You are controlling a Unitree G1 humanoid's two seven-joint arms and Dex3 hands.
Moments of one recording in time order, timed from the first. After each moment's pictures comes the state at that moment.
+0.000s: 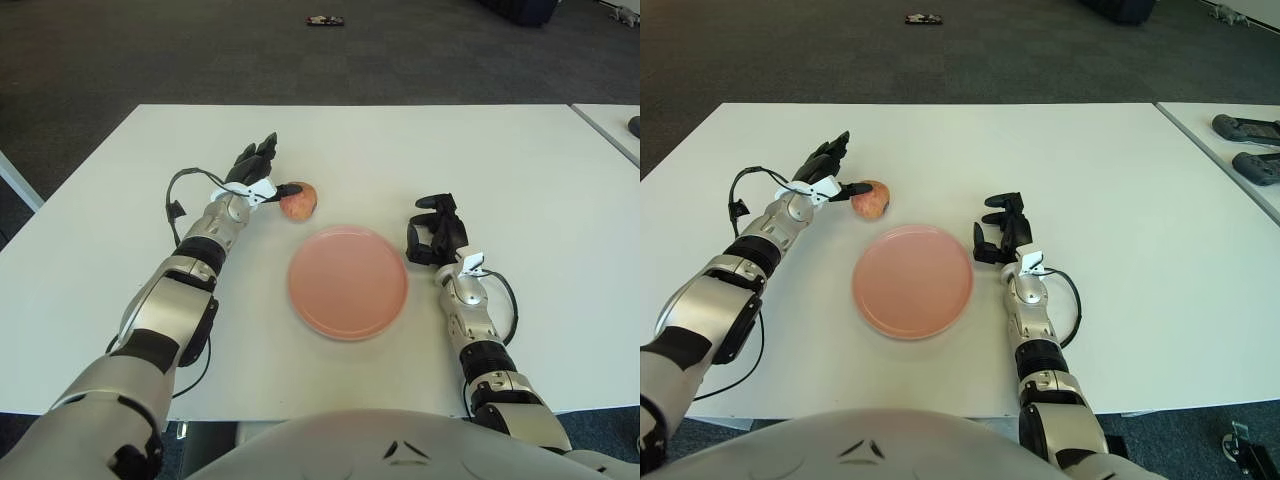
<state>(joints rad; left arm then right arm) -0.79 0.28 -0.29 1.15 0.49 -0.27 0.20 -0.22 -0.01 -0.08 0.66 0.02 -0.47 0.01</state>
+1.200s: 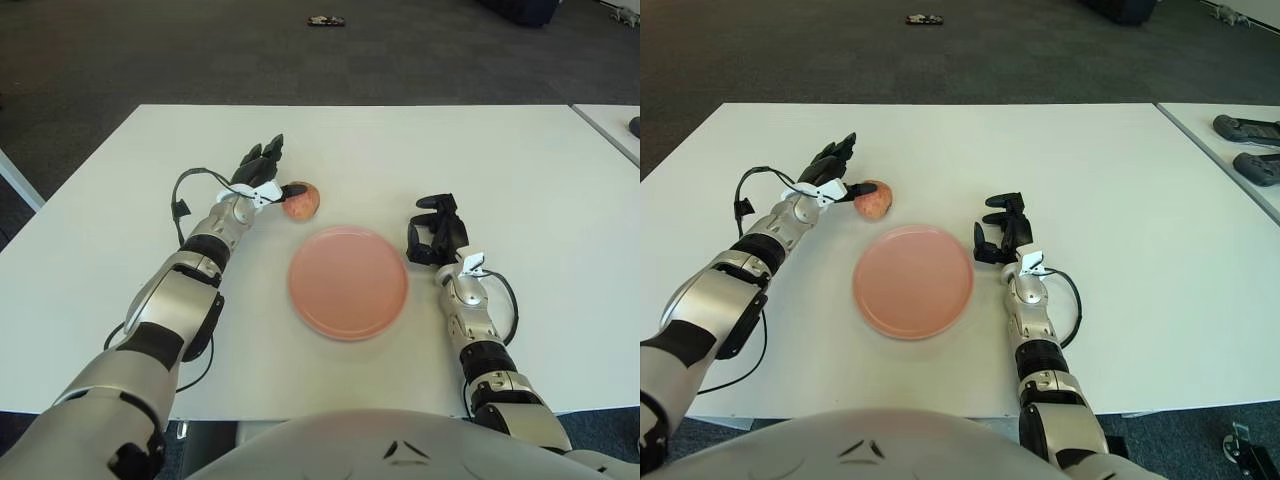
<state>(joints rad) -0.81 0.27 -0.34 1.20 0.48 -0.33 0.20 -0.22 -0.01 -0.08 0.66 0.02 -0.46 0.01</state>
